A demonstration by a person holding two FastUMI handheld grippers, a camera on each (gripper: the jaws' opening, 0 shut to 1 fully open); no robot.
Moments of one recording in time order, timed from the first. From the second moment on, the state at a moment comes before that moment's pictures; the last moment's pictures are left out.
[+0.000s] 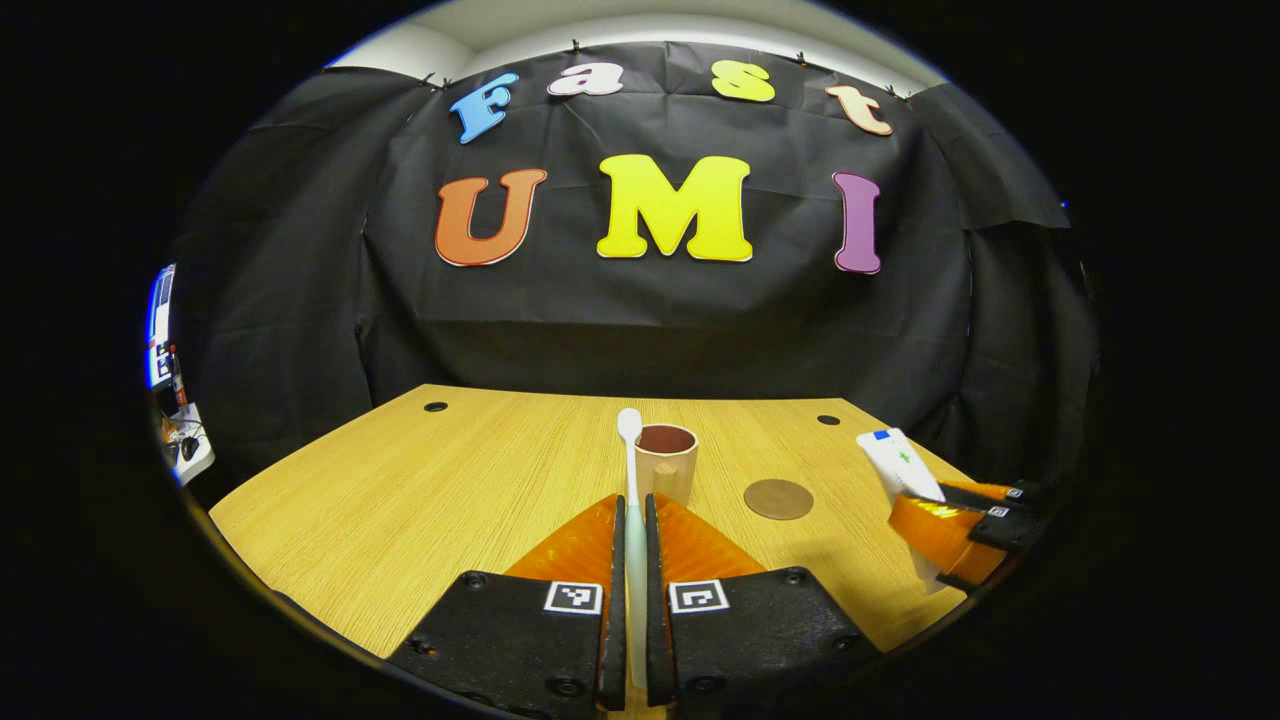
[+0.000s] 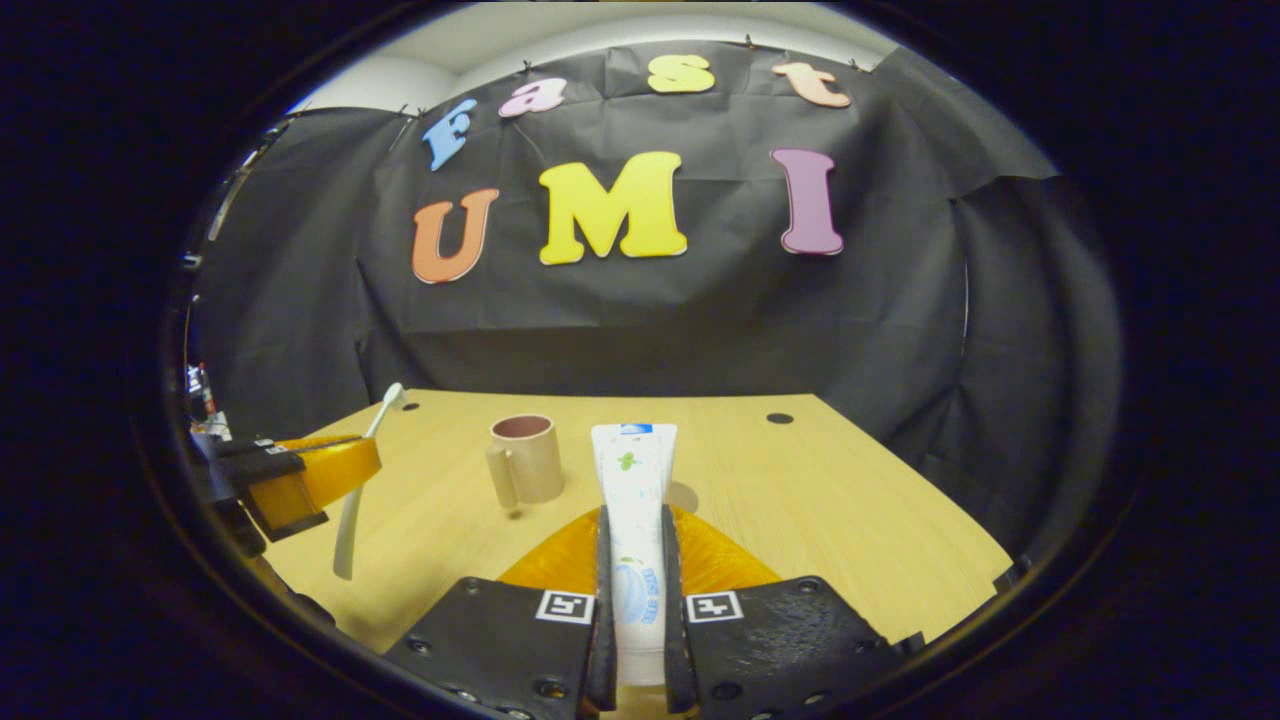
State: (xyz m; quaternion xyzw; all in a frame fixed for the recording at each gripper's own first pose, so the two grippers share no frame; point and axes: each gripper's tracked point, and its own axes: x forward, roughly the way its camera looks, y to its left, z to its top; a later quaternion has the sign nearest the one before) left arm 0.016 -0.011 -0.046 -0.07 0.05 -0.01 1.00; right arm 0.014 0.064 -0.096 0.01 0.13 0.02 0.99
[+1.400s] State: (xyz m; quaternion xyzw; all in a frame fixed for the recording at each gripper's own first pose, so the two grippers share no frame) left arm 0.213 -0.024 0.036 -0.07 -0.03 -0.02 1.00; right arm 0.030 0.024 -0.089 0.06 0.13 0.00 0.99
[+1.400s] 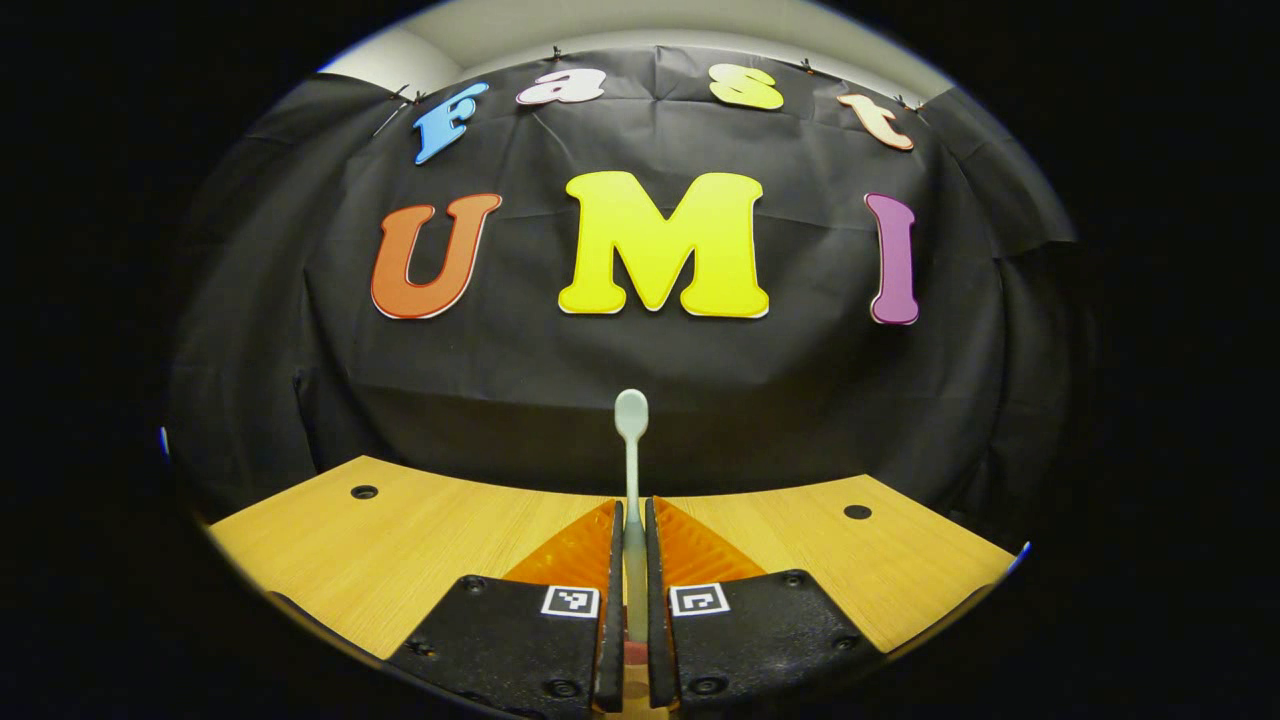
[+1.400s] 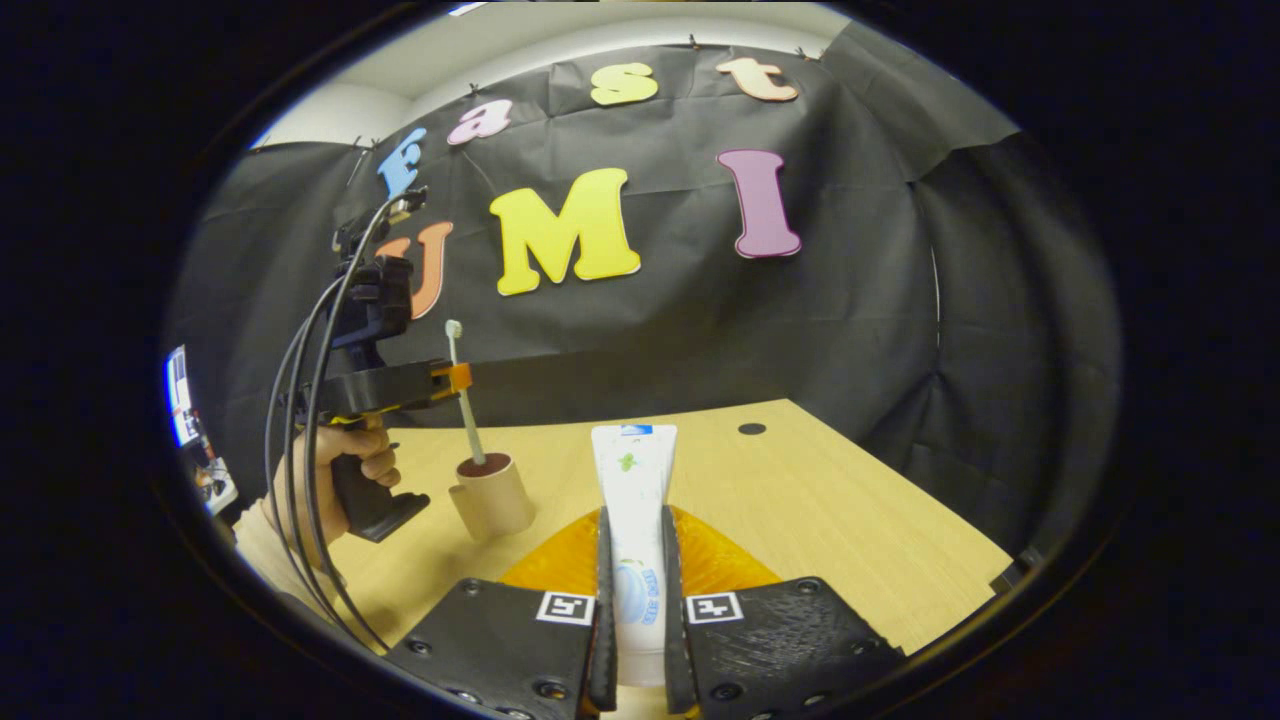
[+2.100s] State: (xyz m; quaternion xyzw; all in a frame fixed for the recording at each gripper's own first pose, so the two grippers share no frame) left arm 0.206 -0.027 0.028 -0.08 -0.01 -0.02 1.00; right arm 0.029 0.030 -0.094 0.05 0.13 0.00 0.99
